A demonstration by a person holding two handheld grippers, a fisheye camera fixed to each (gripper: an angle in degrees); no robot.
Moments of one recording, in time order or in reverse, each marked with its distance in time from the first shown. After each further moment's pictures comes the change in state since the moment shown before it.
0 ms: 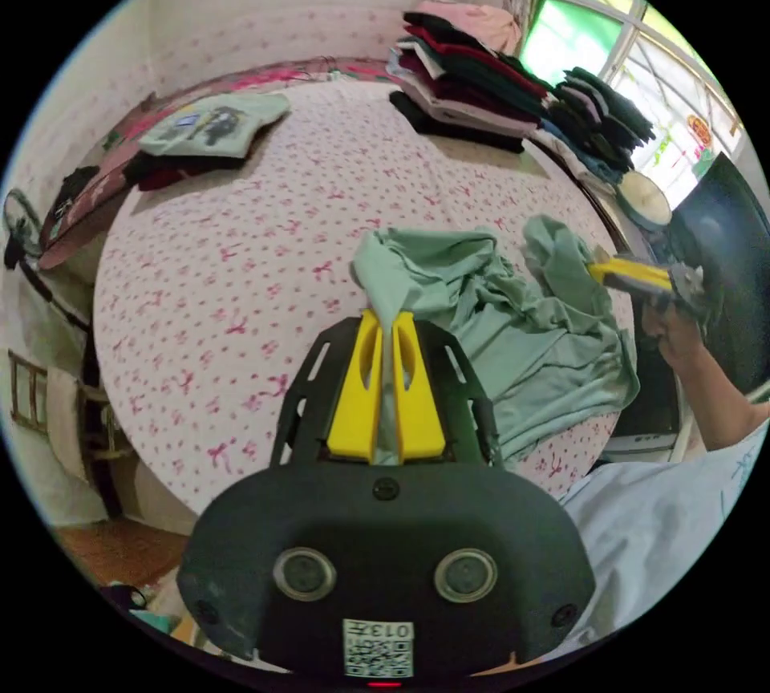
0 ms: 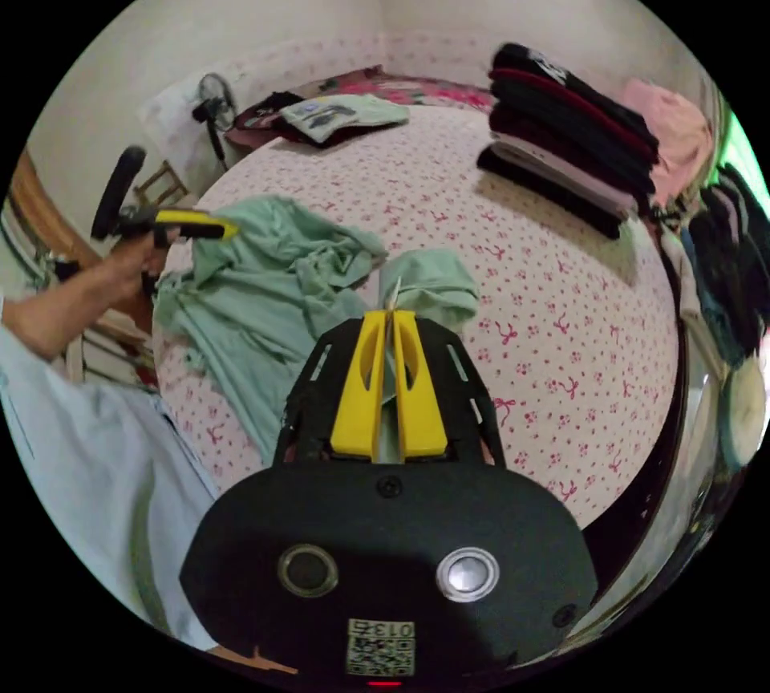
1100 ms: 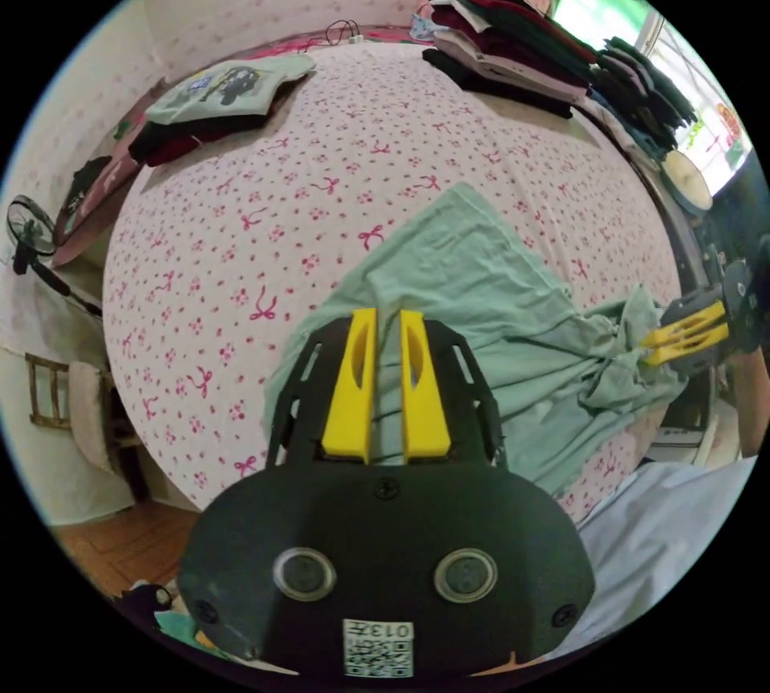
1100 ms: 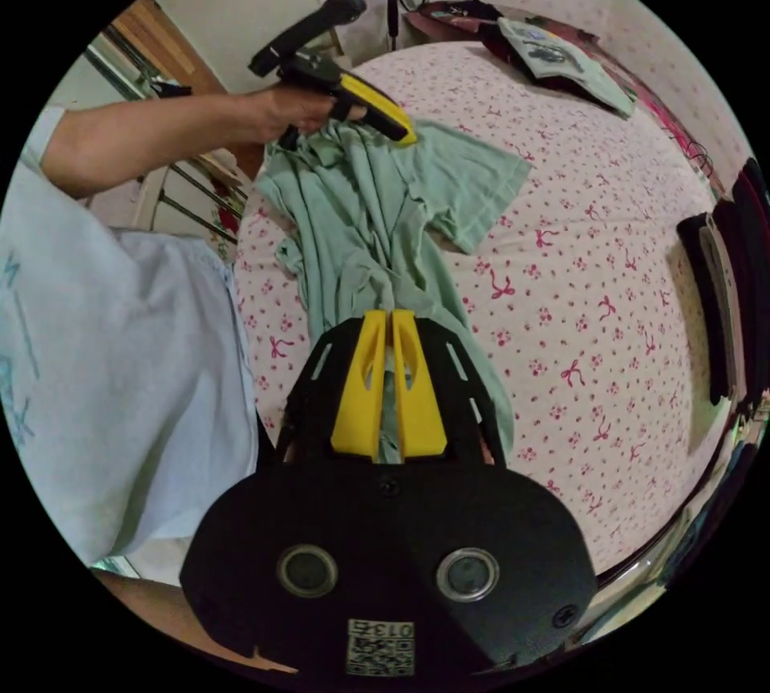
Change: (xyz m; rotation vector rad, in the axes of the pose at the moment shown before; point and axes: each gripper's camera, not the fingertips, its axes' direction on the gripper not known) left arm 0.047 -0.017 0.048 -0.166 -0.052 0.146; right arm -0.012 -0.047 0.027 -0.232 -0.327 -0.314
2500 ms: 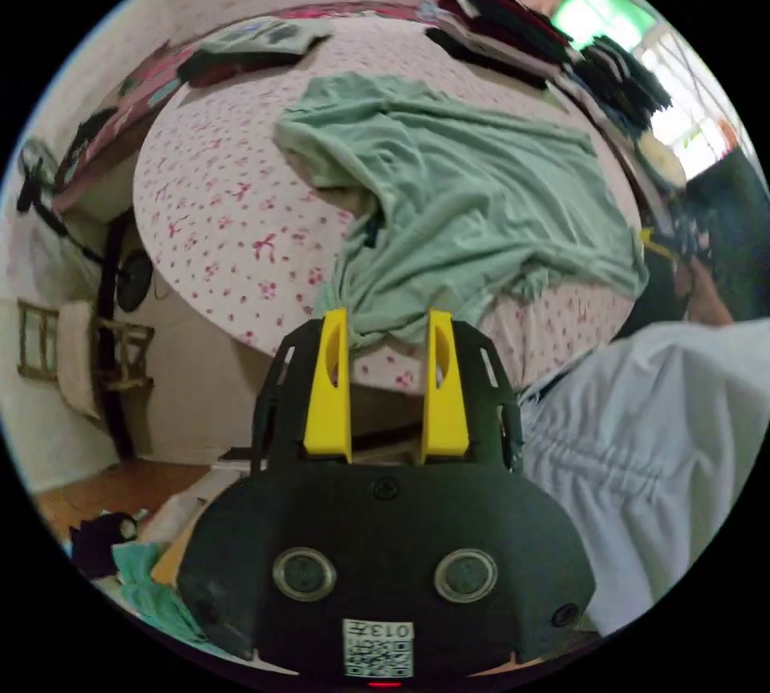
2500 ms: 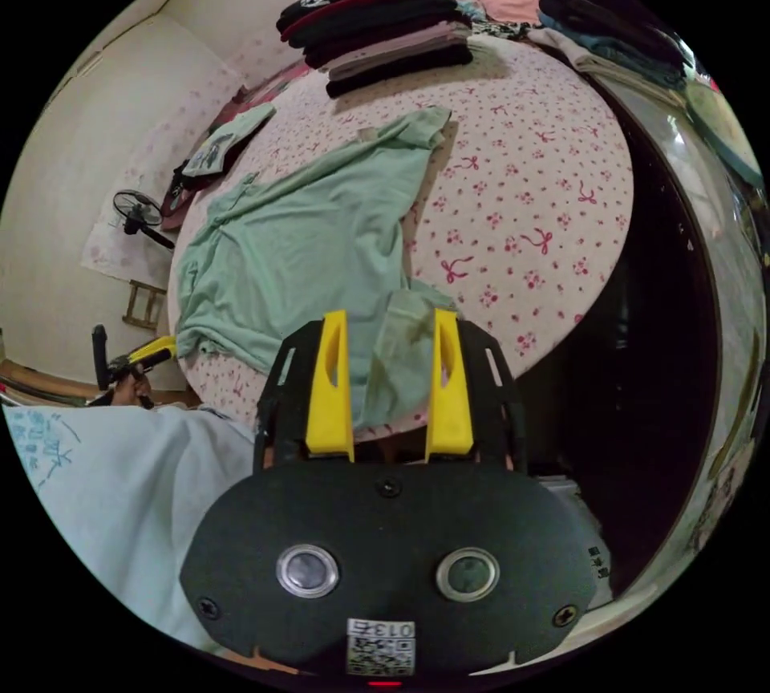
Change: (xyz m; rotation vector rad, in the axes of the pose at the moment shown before) left arm 0.028 0.129 -0.026 -0.068 -0.081 0.068; right arm 0.030 0.288 -0.053 0.193 0.171 1.011
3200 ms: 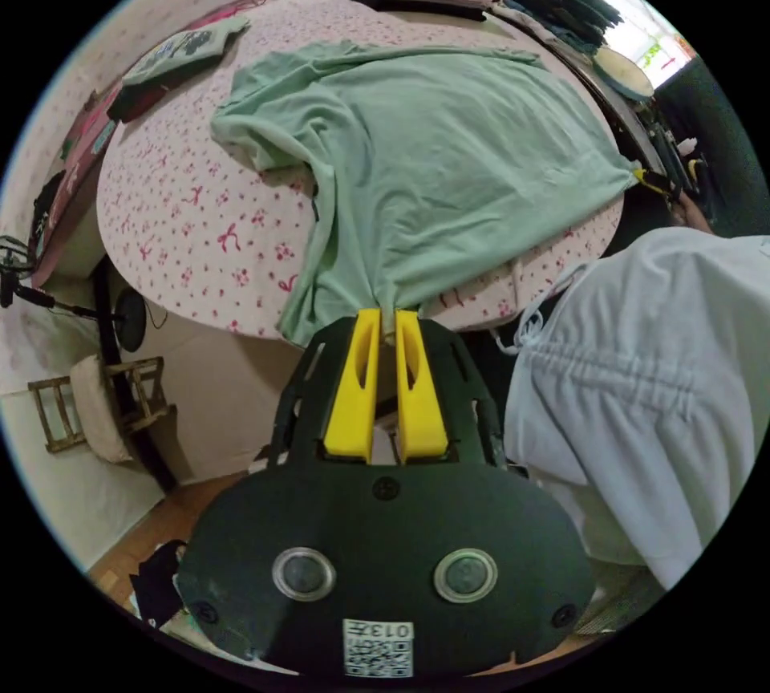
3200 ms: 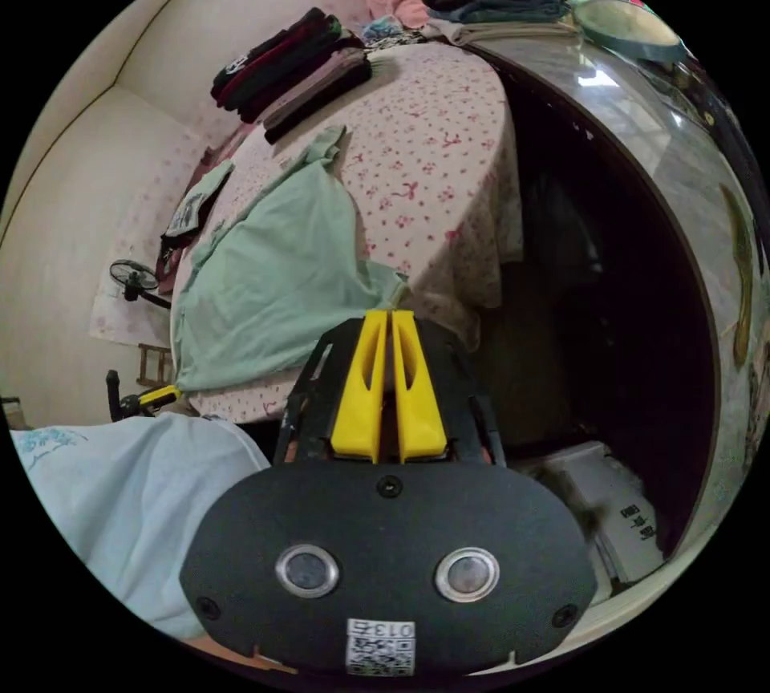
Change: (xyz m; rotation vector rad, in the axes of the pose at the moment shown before) left arm -0.048 -0.006 0.001 -0.067 0.194 0.078; right arm 0.115 0.082 -0.027 0.133 -0.106 0.283
